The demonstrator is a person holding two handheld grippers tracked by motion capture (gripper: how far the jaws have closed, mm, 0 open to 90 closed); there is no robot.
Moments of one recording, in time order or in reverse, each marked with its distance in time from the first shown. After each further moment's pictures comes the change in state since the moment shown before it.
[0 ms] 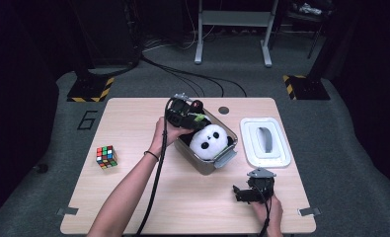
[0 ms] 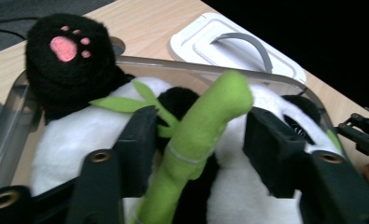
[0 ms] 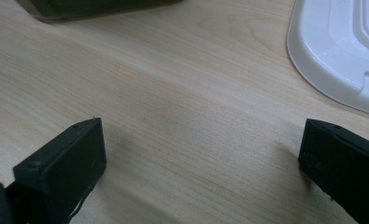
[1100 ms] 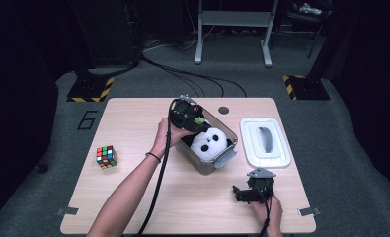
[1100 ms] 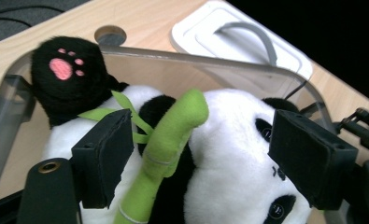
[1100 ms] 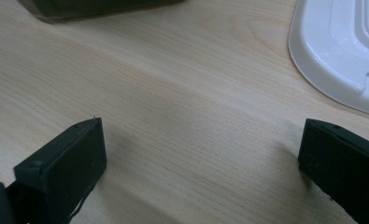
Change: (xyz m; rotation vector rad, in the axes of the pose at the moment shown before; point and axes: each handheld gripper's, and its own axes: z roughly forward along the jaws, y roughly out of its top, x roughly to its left) left arm -0.016 0.006 0.007 0.077 0.038 0.021; right arm 0.001 0.000 0.000 -0.001 0.000 0.000
